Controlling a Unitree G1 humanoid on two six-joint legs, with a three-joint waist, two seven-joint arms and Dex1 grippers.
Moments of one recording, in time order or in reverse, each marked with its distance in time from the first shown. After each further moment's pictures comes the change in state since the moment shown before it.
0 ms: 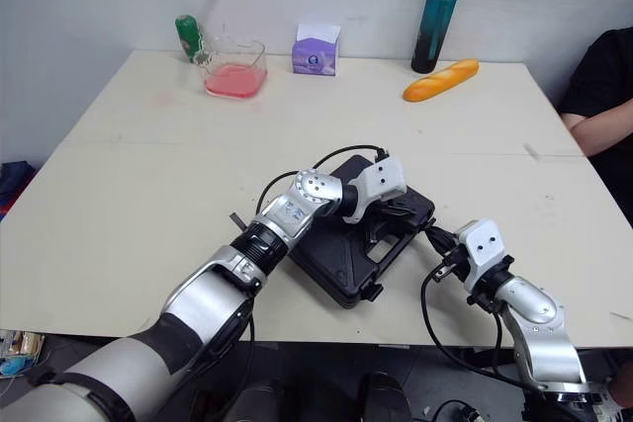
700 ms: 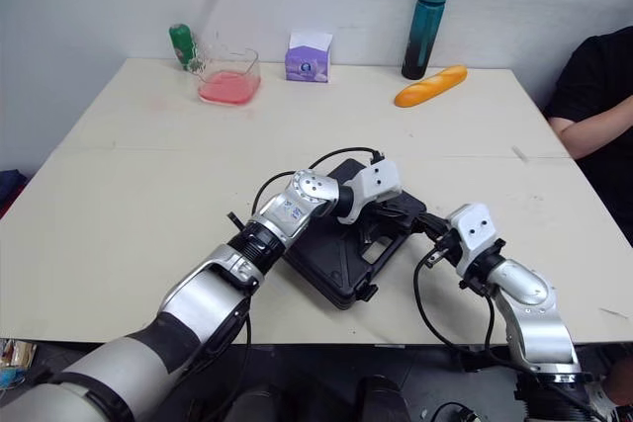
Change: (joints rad) left arm 0.000 0.020 -0.013 0.000 0.010 0.028 -0.002; right arm -0.091 0.000 0.030 0.000 -0.001 0.042 0.004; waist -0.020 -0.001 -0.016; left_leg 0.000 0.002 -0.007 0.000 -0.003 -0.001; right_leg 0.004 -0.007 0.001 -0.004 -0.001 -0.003
